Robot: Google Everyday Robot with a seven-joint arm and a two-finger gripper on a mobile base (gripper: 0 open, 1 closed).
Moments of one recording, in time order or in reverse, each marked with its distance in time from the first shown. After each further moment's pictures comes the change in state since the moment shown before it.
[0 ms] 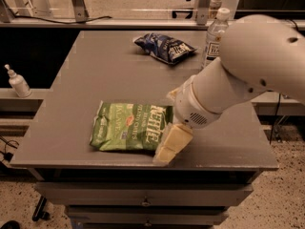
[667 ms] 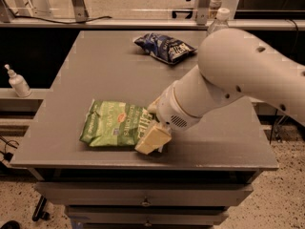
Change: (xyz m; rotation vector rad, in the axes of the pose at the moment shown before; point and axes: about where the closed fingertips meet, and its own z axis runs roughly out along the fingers) arm -0.024 0.004 0.033 -0.030 -0.046 0.040
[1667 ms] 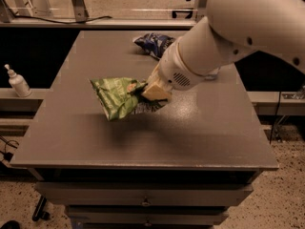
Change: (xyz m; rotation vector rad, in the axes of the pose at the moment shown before) arm -0.052 -0.057 -0.055 0.126 -0.052 -0.056
